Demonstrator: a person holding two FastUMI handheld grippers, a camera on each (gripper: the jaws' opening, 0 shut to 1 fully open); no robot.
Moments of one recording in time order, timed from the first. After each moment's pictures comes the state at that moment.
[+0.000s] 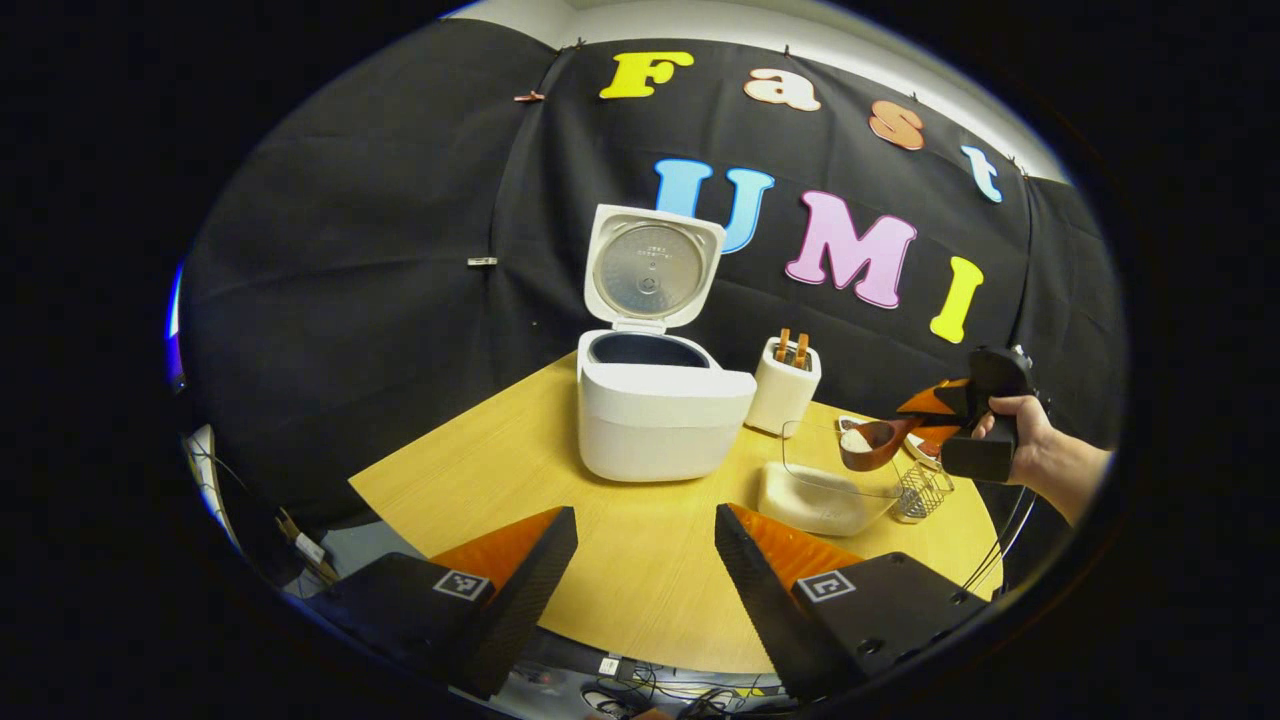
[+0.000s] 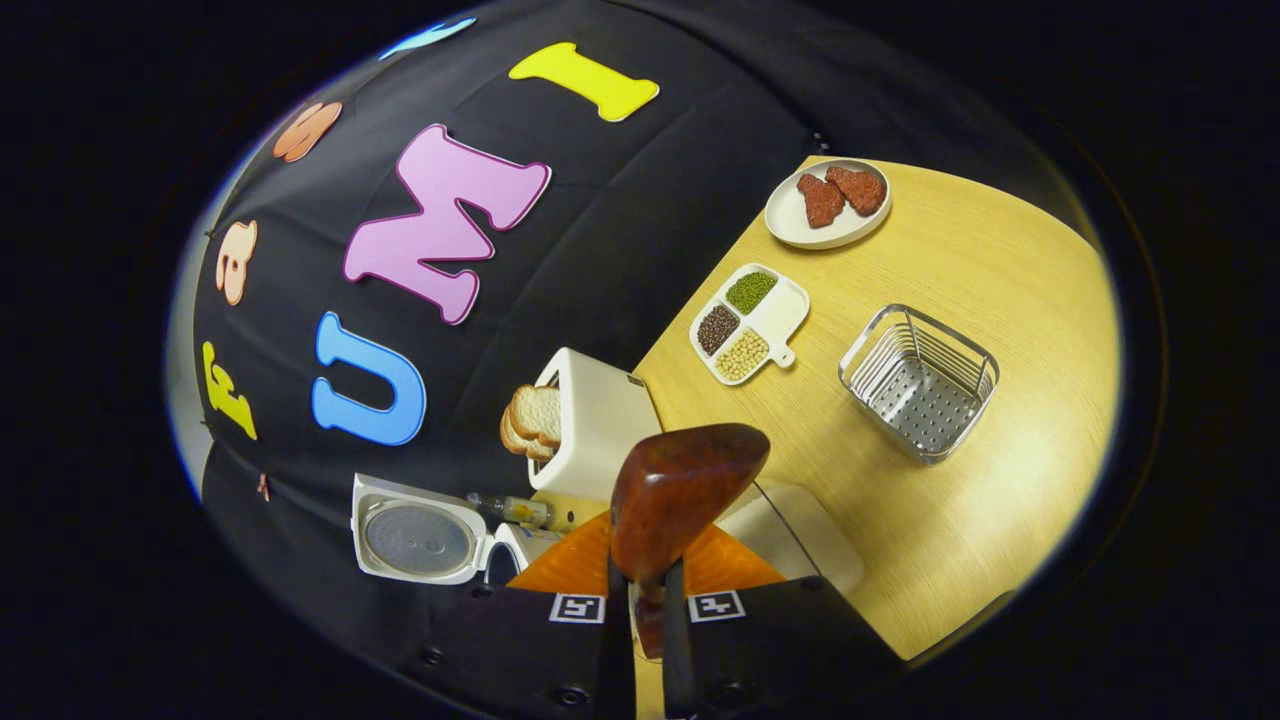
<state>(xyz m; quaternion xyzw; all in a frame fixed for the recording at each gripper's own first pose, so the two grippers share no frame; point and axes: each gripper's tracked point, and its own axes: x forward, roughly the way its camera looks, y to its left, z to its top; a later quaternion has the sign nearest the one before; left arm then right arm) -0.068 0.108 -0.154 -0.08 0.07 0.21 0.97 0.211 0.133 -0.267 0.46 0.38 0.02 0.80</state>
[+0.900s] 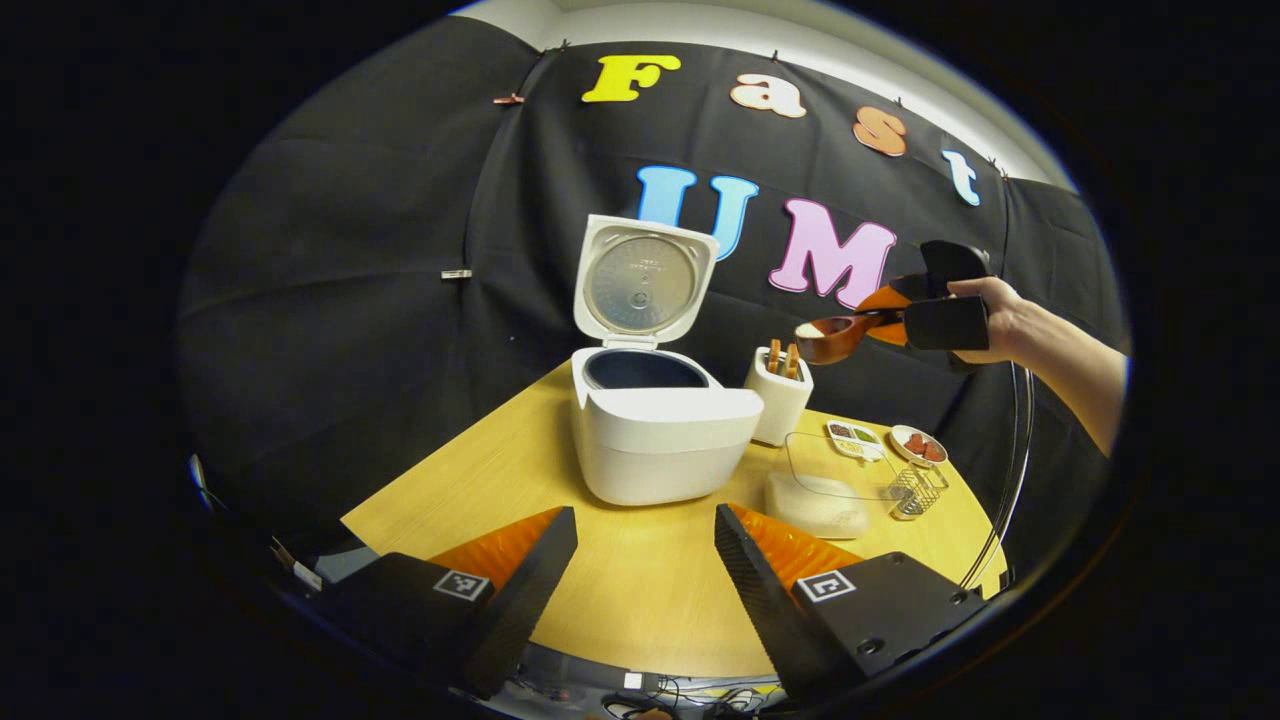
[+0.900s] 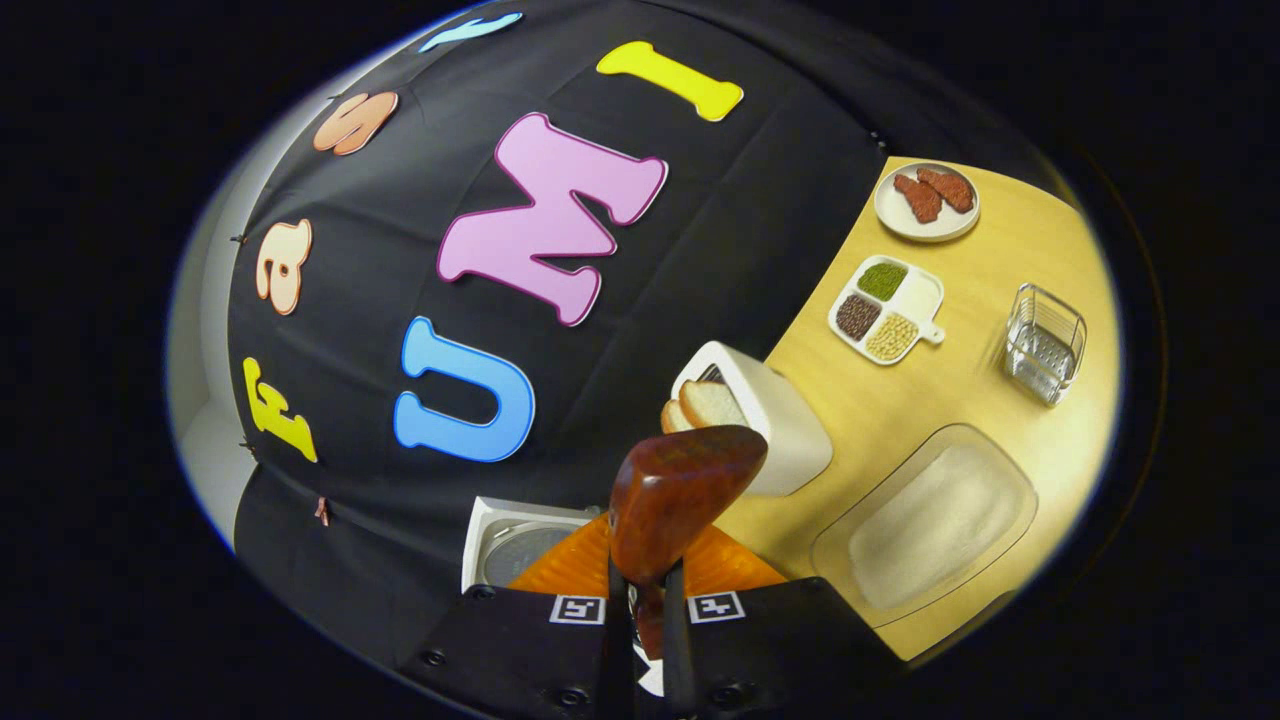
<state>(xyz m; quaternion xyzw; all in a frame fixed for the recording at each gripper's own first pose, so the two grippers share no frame) -0.079 0.174 -0.140 -0.07 0.07 0.18 0.98 0.255 0.283 -0.139 0.50 0.34 0.08 0.79</state>
